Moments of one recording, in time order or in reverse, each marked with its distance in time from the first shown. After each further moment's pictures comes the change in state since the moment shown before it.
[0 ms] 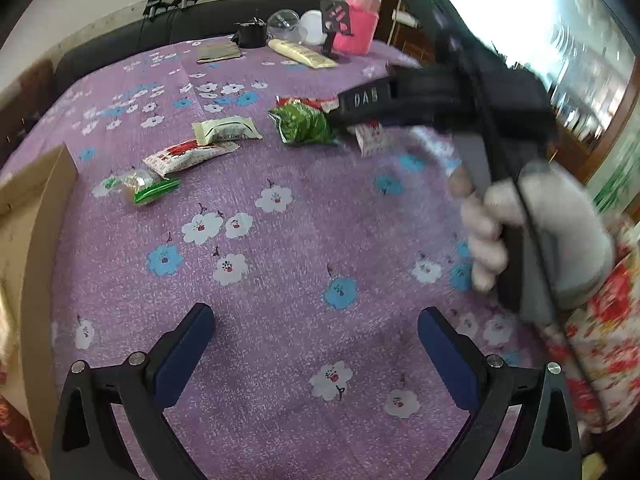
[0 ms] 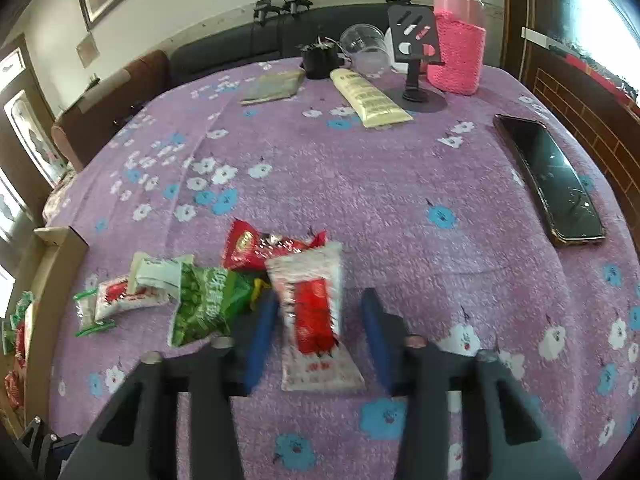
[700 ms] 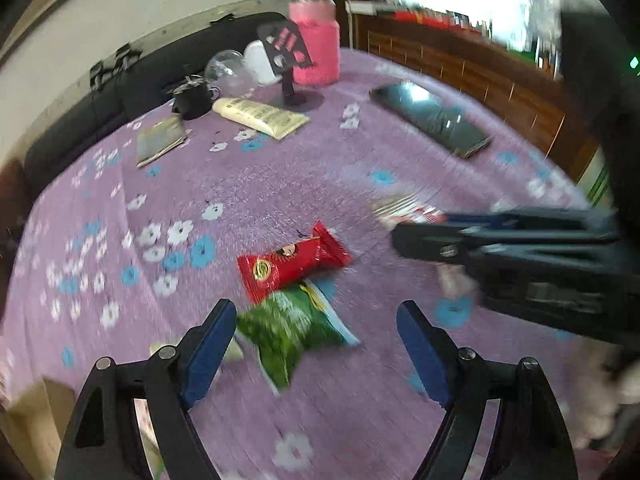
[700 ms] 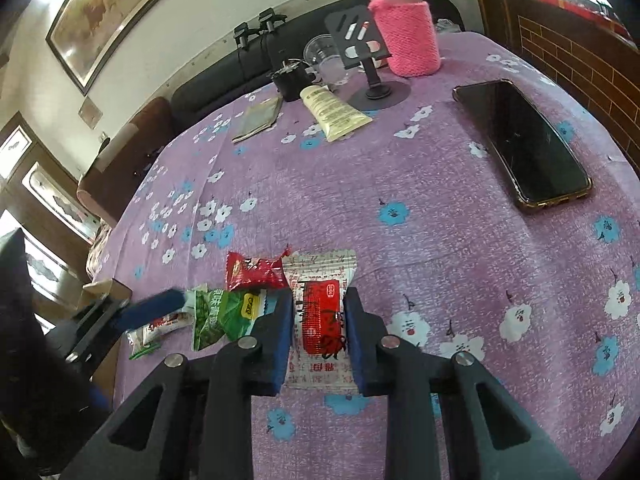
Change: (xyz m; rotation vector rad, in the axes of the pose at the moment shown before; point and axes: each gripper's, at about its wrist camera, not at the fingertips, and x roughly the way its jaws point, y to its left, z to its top) left arm 0.059 -0.024 0.132 0.271 -0.019 0.058; right arm -0.031 -0.055 0.003 0.208 -0.013 0.144
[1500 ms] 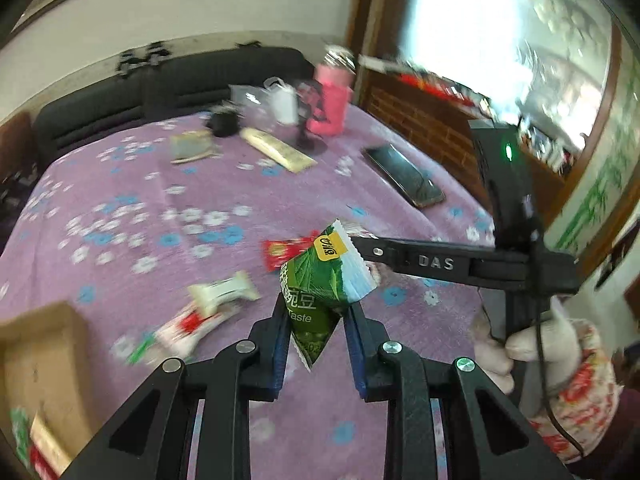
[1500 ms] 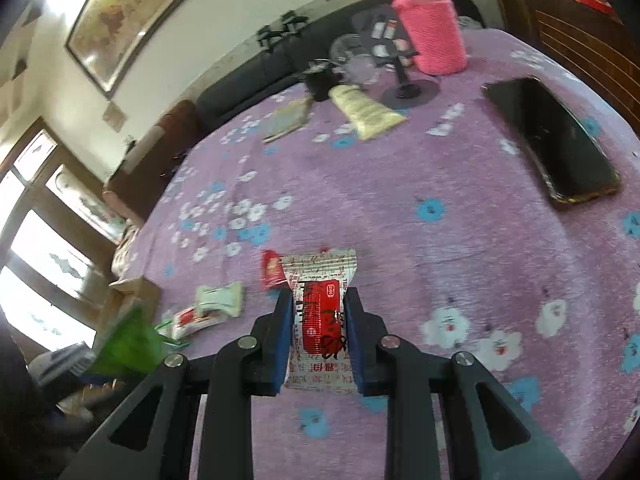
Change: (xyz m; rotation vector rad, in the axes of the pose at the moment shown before) left arm -0.116 0.043 -0.054 -0.237 -0.188 -0.131; right arm -0.003 0.019 -0.007 -0.042 -0.019 0.132
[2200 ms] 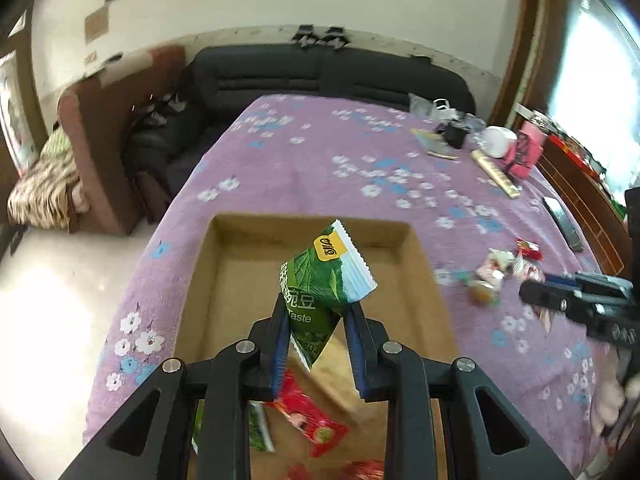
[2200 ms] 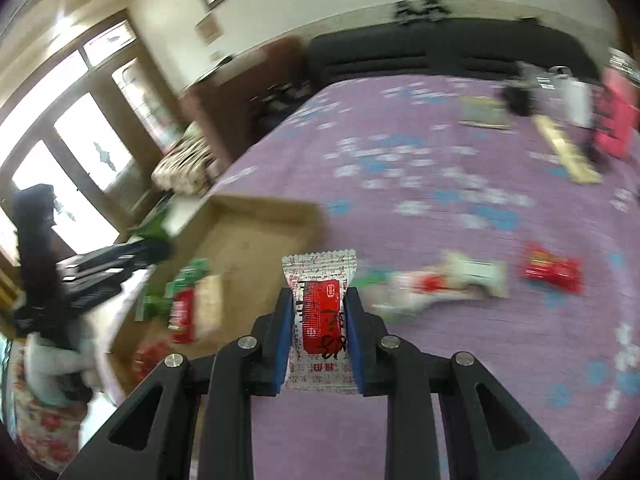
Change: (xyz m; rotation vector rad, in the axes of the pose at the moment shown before) left arm -0.102 0.229 -0.083 -0.319 -0.003 0.355; right arm 0.046 0.240 -0.051 -0.370 0.168 0.124
